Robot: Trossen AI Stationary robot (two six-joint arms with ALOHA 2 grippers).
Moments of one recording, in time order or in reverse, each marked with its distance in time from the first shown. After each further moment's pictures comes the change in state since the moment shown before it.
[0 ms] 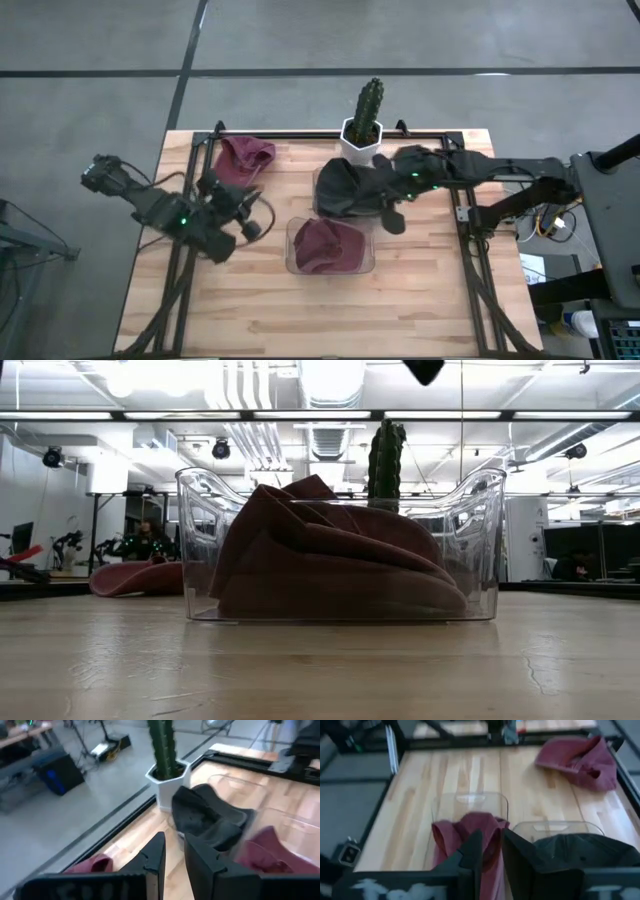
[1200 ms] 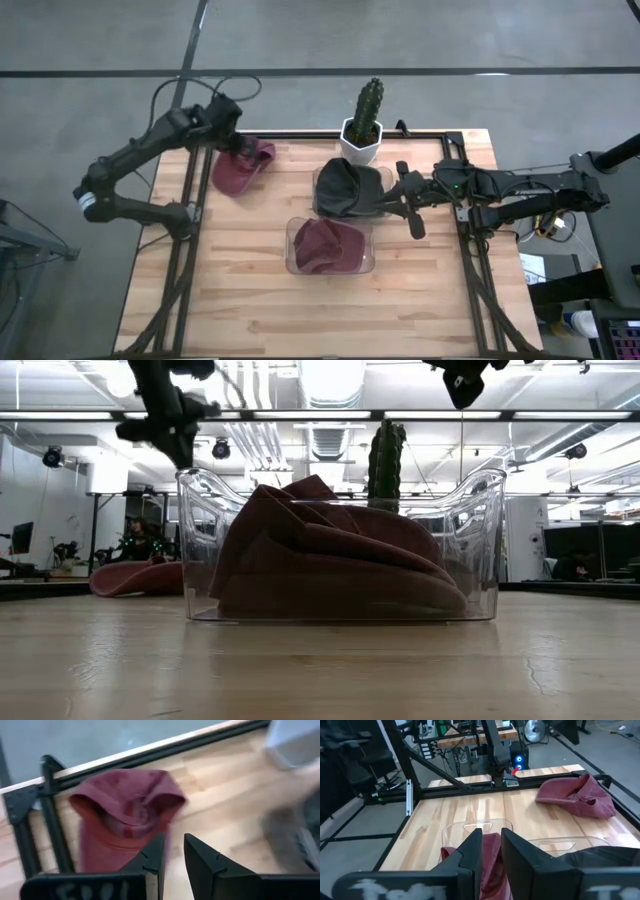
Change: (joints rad) left arm 1.185 -0.009 -0.034 0.033 0.889 0.342; right arm -0.001 -0.377 -0.547 0.523 -0.001 0.091
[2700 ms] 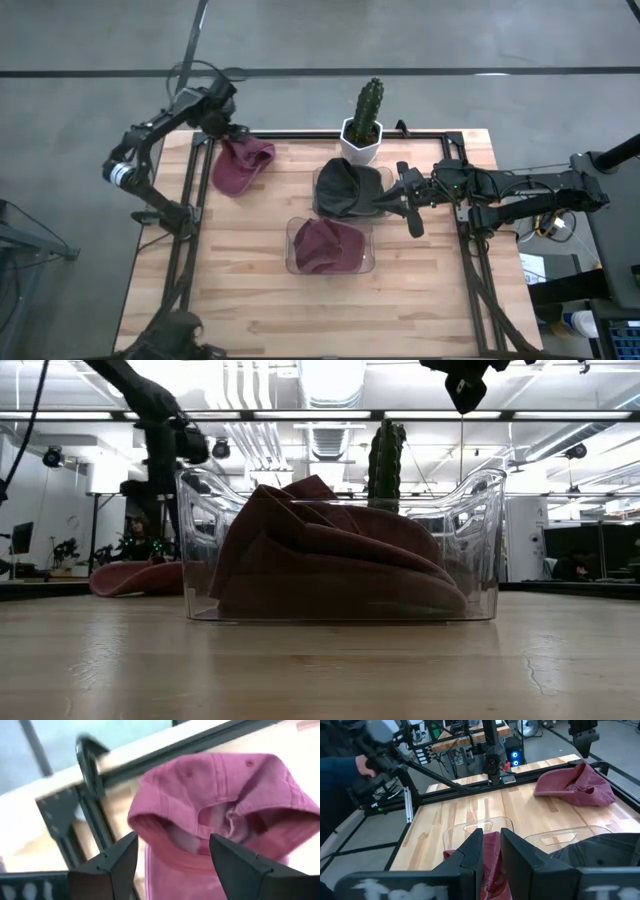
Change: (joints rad) left arm 0.426 0.324 -0.032 0.099 0.095 0.414; right arm 0.000 0.003 0.000 -0.002 0.027 0.097
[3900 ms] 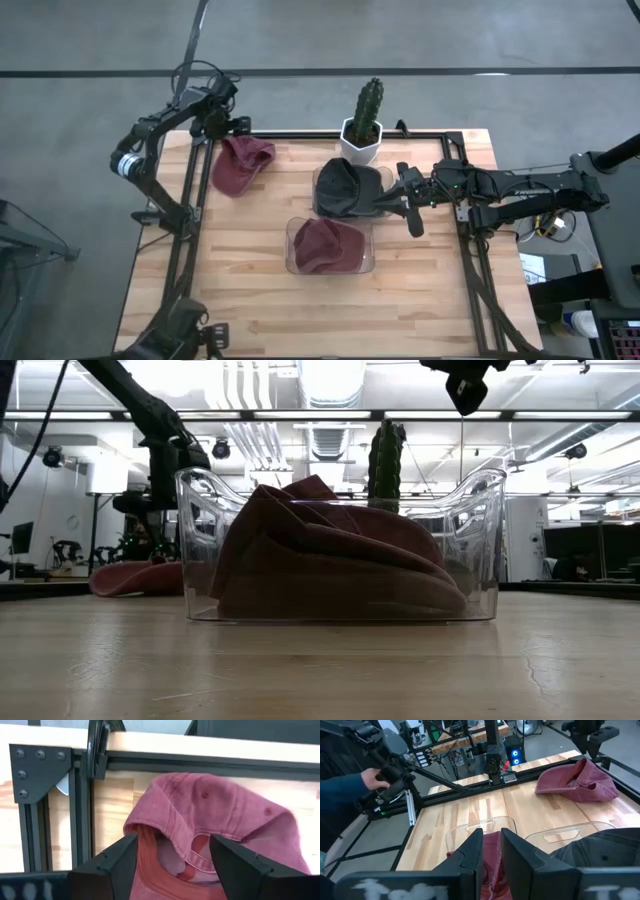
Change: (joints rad) left arm 0.060 0.093 -0.003 0.064 0.037 -0.367; right arm 0.000 0.000 0.000 0.001 0.000 0.042
